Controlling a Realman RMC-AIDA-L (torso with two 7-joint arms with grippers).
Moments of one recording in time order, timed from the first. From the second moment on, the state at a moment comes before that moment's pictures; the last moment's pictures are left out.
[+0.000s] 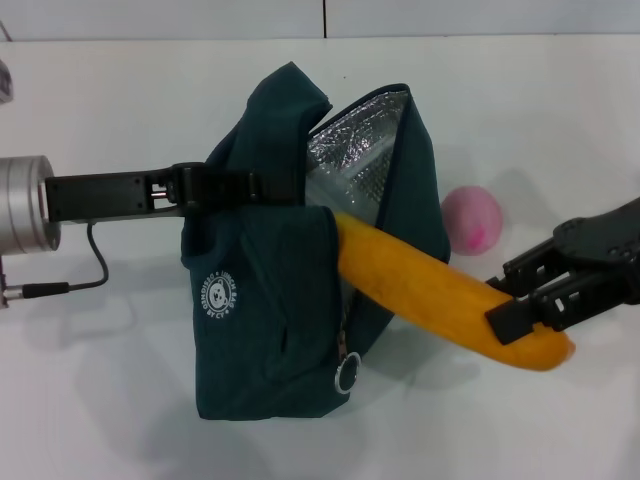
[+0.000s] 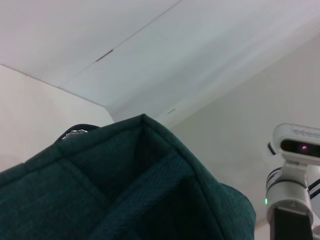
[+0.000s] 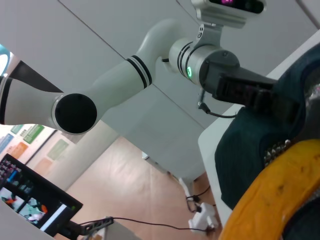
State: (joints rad) left arm -0.50 -2.07 0.74 0.77 1.83 1.83 -2.21; right arm 0.78 1.95 -0.91 -0.79 -1.96 -2.11 2.11
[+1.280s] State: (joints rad) left arm -0.50 -2.08 0.75 0.77 1.83 1.83 -2.18; right arm 0.91 1.95 -0.91 -0.57 -1.98 -1.85 2.12
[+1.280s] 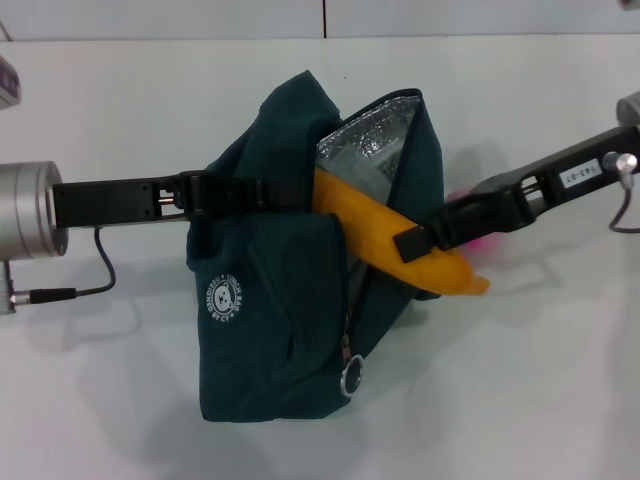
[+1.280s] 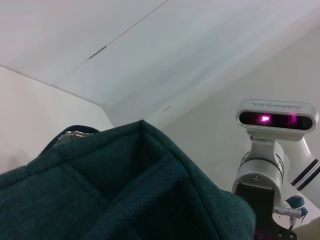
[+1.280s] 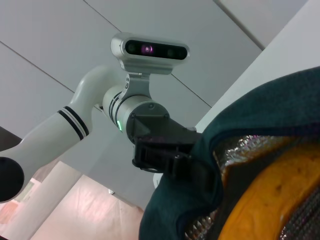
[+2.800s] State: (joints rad) left arm -0.48 -2.08 0.73 0.76 1.83 1.83 -2.17; right arm 0.86 1.90 -0.84 -0.61 -1.97 -1.77 2.17
